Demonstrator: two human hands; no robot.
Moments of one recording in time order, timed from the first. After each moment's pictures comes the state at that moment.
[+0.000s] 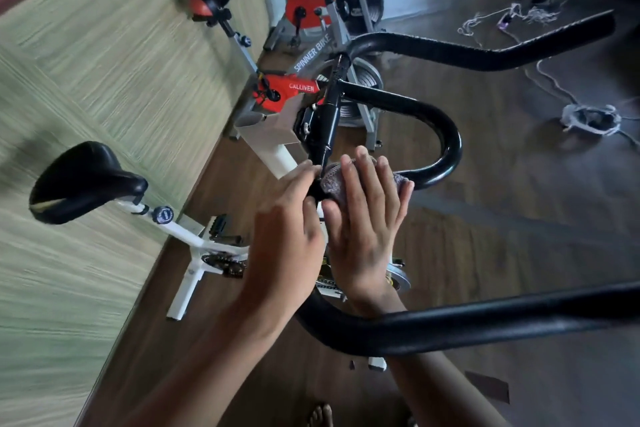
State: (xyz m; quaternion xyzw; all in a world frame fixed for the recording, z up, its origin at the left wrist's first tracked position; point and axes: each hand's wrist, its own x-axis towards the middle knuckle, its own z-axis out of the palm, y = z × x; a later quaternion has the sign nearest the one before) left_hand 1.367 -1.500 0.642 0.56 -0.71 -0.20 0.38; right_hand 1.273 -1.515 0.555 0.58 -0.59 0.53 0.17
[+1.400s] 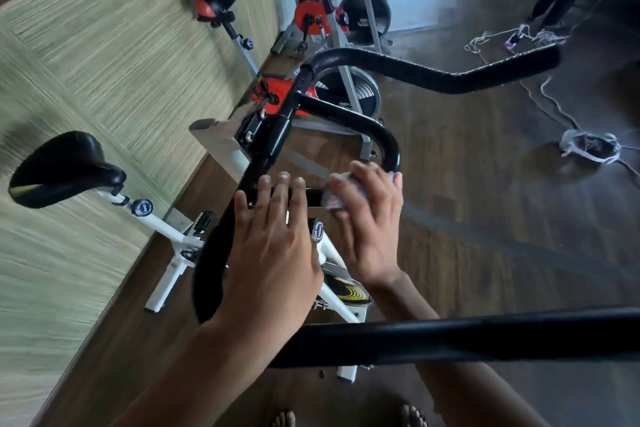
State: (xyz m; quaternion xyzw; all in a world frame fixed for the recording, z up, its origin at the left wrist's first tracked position) left_hand 1.301 -1.473 0.636 0.61 -0.78 0.04 0.11; right_hand 1.163 -1.520 0.551 0.69 -0.48 0.53 0.06
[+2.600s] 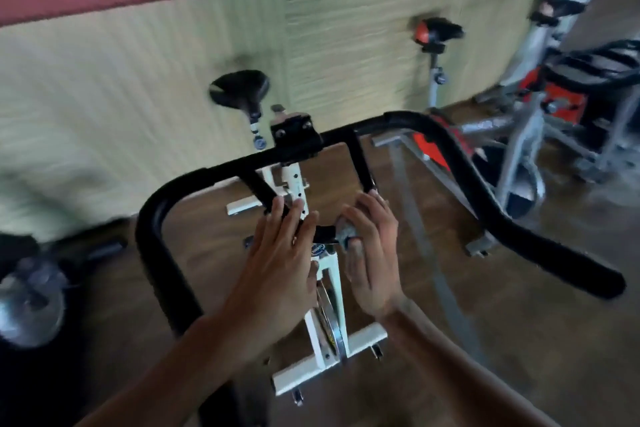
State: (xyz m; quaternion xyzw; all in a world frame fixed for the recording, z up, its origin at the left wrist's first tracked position) left_hand 1.122 -1.490 0.649 0.86 -0.50 -0.03 0.12; right_hand 1.039 -1.635 0.557 0.83 -0.13 0.47 -0.28
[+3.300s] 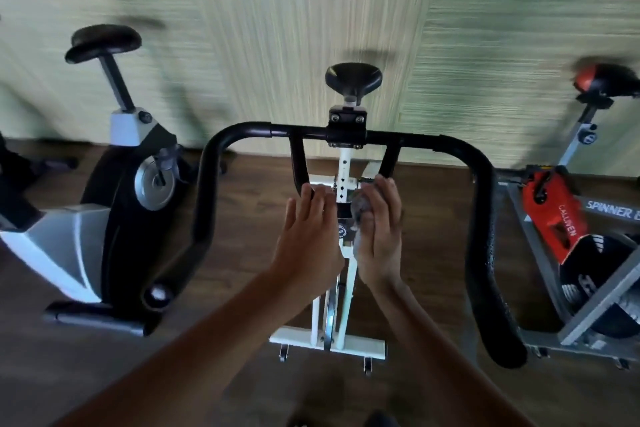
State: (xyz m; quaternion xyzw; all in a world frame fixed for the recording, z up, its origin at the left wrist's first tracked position) left_hand 1.030 -1.562 0.659 0.97 -0.25 0.00 0.08; right_hand 1.036 -1.688 0.562 0.82 0.02 0.37 -0.43
